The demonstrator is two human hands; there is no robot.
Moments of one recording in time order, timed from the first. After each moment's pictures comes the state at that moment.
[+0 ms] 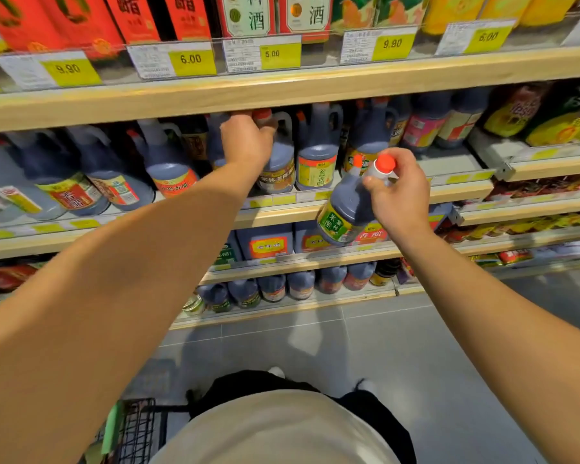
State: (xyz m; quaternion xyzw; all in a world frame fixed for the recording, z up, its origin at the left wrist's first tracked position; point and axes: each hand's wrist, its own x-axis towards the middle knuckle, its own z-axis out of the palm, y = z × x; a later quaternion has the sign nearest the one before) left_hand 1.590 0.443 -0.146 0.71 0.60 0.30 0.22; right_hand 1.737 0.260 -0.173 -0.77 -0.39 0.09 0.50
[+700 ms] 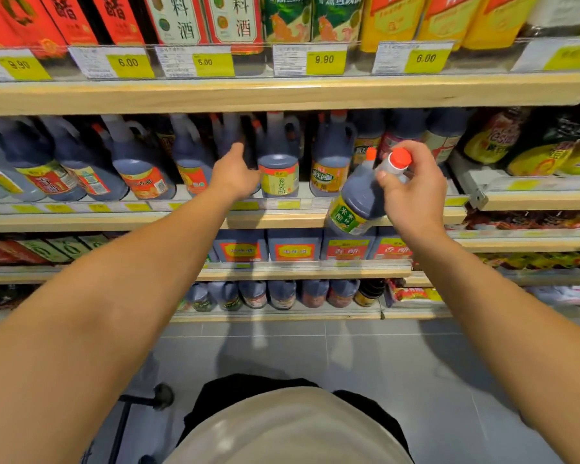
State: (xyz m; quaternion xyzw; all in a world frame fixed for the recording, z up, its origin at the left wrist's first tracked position) left_hand 1.642 0.394 -0.178 0.73 0.61 0.17 0.25; right_hand 1.858 0.227 -0.161 -0.70 -0.46 0.08 0.53
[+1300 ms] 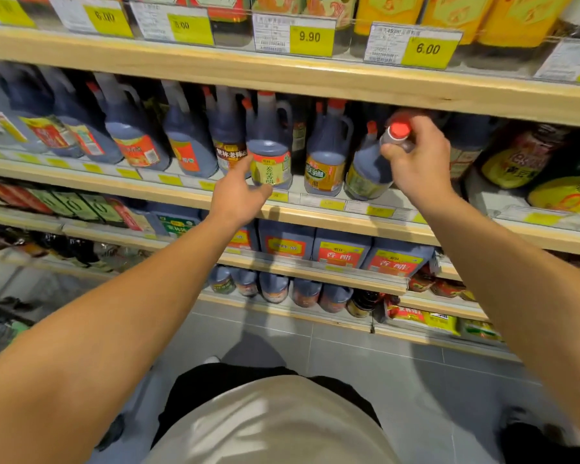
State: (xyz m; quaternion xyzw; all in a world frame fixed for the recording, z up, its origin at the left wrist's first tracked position) left_hand 1.681 0.332 -0.223 0.66 0.63 0.29 0.29; right_hand 1.947 0.293 -0.162 -0.68 -0.57 0.10 0.45
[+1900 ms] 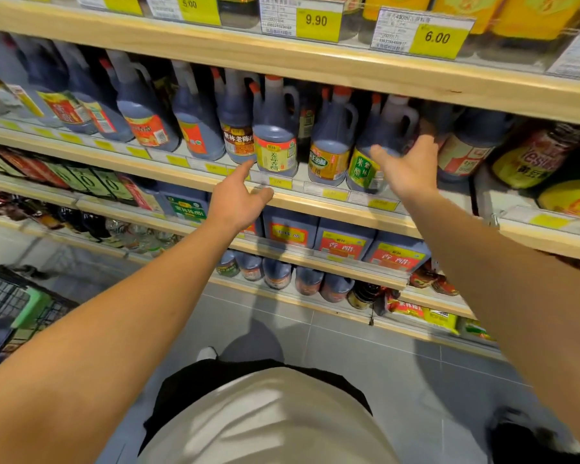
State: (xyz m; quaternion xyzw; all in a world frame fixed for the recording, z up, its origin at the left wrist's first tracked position) left_hand 1.680 0.298 -0.228 0.63 0.66 0.28 0.30; right_hand 1.950 0.308 -0.194 -0.76 -0.45 0.21 0.42
